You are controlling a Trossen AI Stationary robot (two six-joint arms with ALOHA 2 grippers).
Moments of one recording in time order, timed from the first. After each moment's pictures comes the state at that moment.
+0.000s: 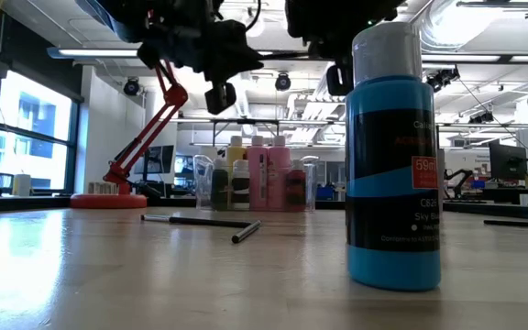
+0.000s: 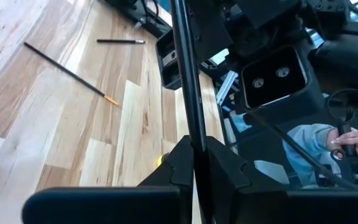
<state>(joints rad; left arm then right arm) 0.30 1.46 0.97 0.12 0.74 -0.51 0.27 1.77 1.22 -0.30 1.50 -0.76</state>
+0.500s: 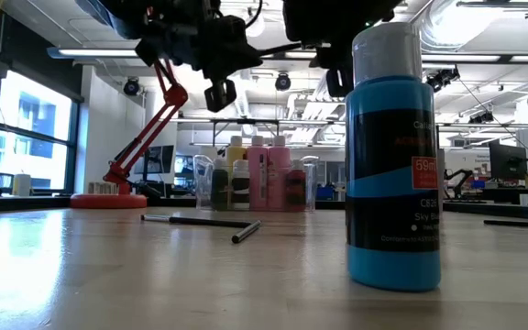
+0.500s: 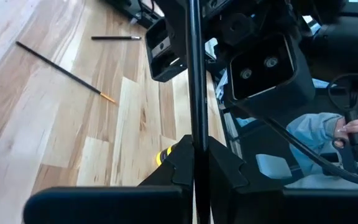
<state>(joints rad) 0.30 1.45 0.97 0.07 0.72 -0.46 0.27 1.76 1.22 -0.27 1.51 -0.83</state>
